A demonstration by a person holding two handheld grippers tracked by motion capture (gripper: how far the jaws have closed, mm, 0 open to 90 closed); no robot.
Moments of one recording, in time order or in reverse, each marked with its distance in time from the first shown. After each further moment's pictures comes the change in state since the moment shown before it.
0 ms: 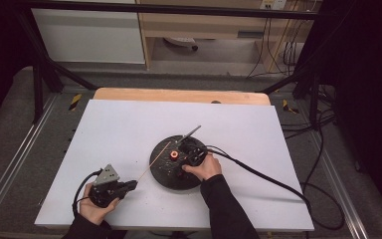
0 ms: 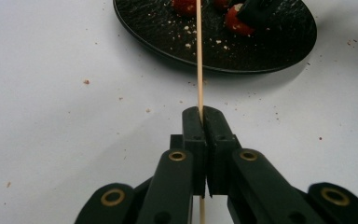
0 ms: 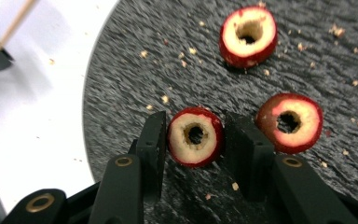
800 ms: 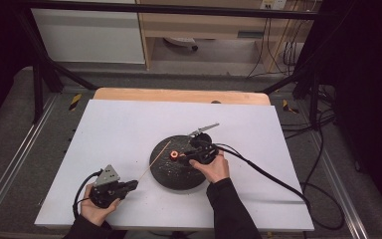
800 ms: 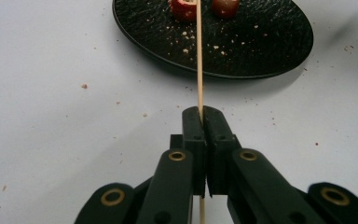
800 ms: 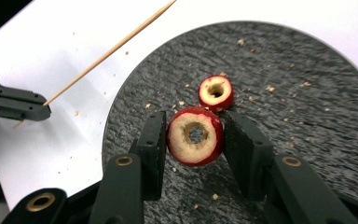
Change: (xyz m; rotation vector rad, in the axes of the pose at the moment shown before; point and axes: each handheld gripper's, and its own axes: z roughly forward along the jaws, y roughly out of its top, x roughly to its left) left arm -0.004 0.000 0.000 -0.020 0.004 -0.009; right arm -0.002 -0.015 -0.040 -0.286 -0.027 0.017
